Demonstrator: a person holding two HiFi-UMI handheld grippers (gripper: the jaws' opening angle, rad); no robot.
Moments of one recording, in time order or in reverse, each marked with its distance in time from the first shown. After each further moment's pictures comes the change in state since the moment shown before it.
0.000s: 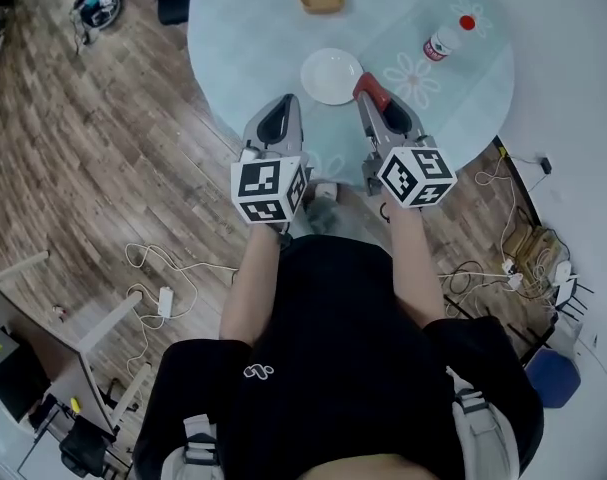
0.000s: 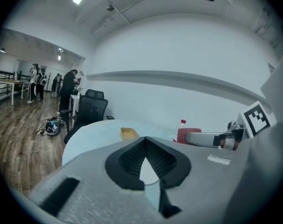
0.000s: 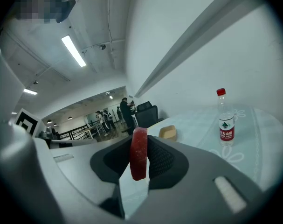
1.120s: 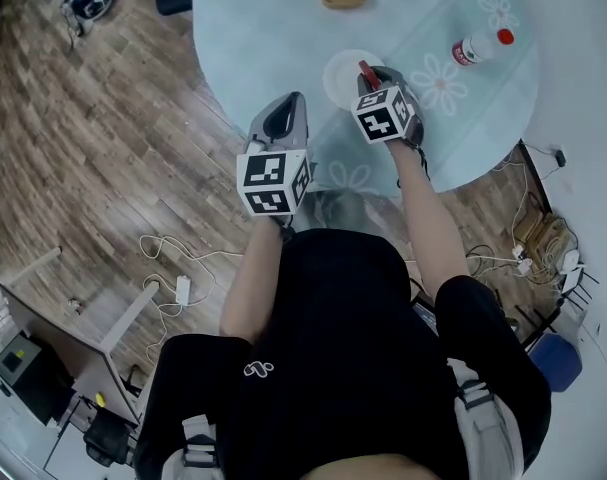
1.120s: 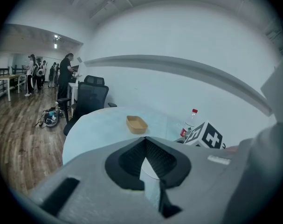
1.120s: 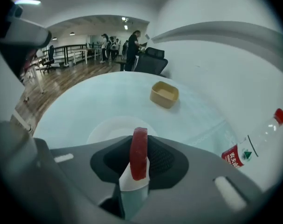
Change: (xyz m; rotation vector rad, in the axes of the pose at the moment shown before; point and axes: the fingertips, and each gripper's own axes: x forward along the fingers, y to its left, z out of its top) left arm 0.050 0.067 -0.022 -0.029 0.164 -0.020; right arm 0.143 -0.088 -0.129 -0.615 0.697 -0.222
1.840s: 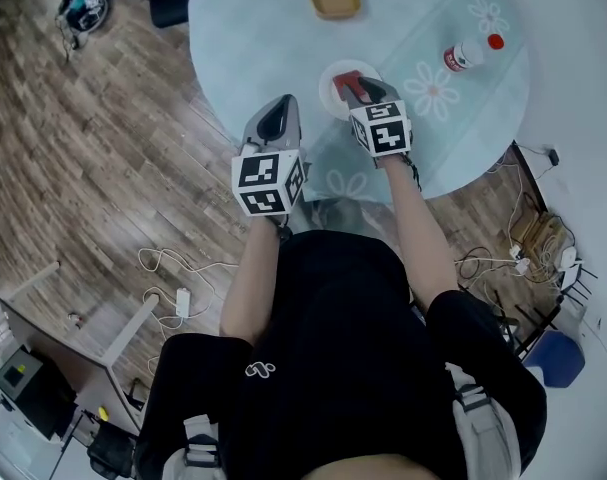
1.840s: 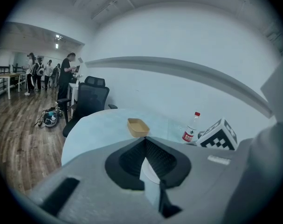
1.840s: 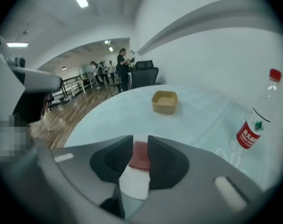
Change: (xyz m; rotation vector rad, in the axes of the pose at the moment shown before) left arm 0.006 0.015 0.011 -0.013 -0.022 -0.003; right arm -0.020 0.019 0.026 0.303 -0.163 0.139
